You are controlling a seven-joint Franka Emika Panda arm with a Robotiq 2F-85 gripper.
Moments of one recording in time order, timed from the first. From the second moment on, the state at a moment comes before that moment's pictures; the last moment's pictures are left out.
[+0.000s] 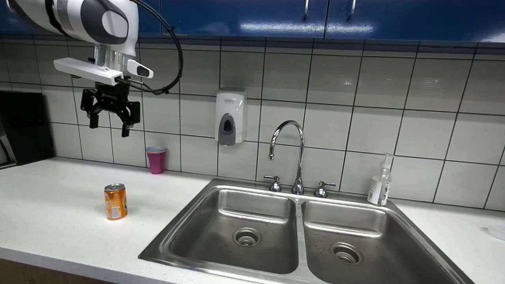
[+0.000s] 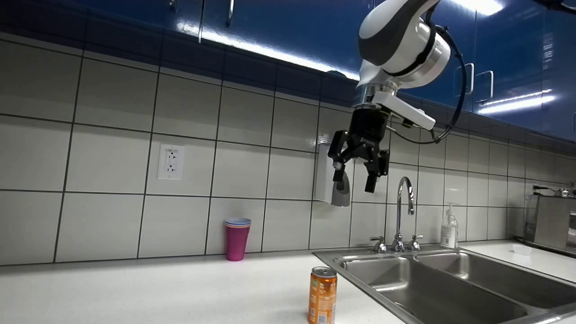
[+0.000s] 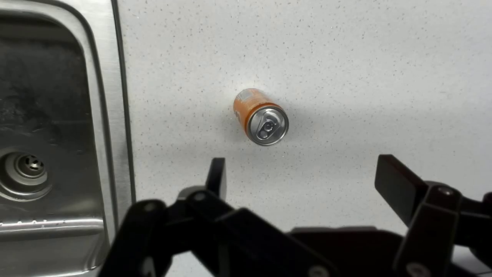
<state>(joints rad) 0.16 -0.33 0.02 -2.38 0.22 2.09 -0.04</state>
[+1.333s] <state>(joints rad) 0.16 -0.02 0.08 -2.30 0.10 2.23 -0.04</state>
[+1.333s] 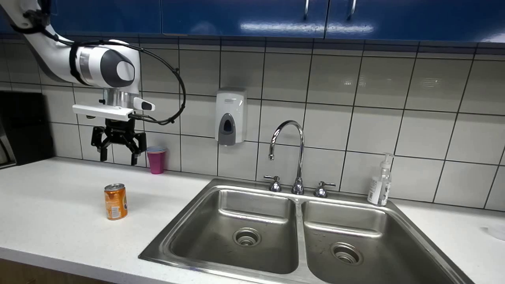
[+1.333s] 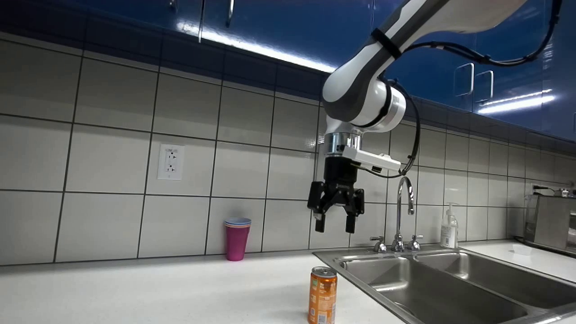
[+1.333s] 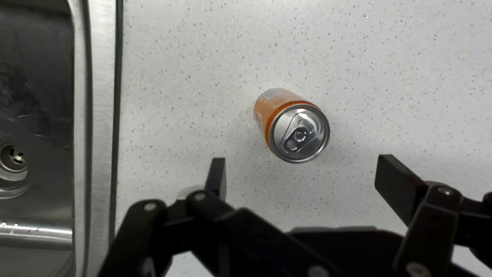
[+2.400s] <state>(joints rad) 0.16 0.11 0.12 -2.30 0.04 2.33 -0.04</state>
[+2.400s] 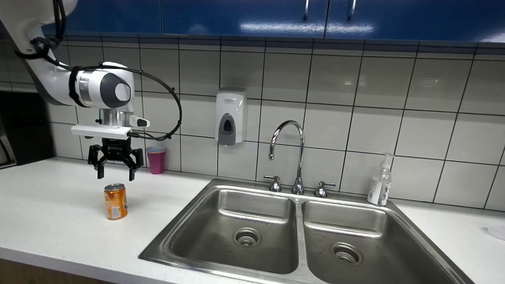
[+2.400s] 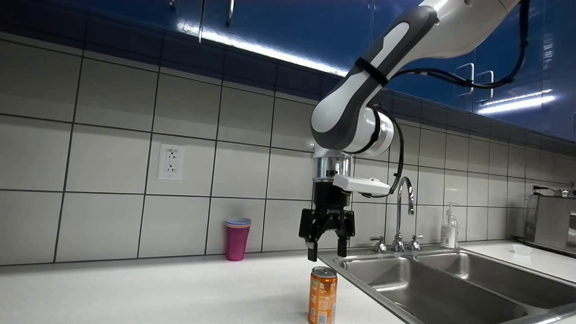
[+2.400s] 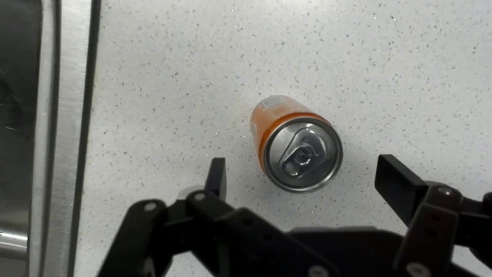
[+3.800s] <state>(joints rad) 0.19 0.25 0.12 -2.27 -0.04 2.36 -0.01</state>
